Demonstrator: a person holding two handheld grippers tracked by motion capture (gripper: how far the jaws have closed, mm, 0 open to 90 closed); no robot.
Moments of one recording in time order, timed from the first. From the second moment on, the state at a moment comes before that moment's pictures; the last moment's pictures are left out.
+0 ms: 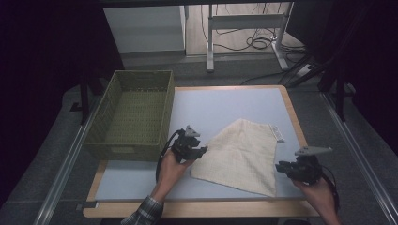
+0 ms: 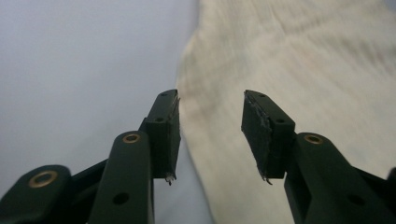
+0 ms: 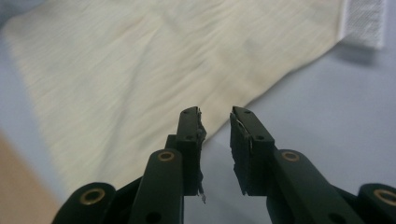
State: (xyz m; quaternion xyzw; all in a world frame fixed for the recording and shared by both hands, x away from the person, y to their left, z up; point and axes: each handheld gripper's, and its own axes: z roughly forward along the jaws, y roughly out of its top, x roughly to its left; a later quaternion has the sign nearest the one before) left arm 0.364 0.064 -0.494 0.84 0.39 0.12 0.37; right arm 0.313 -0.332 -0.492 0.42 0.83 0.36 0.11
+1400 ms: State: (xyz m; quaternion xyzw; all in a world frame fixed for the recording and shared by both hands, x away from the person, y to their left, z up) left arm 0.381 -0.050 -0.490 0.90 0.23 -0.01 0.36; right arm 0.368 -0.358 -0.524 0.46 0.79 0.36 0.20
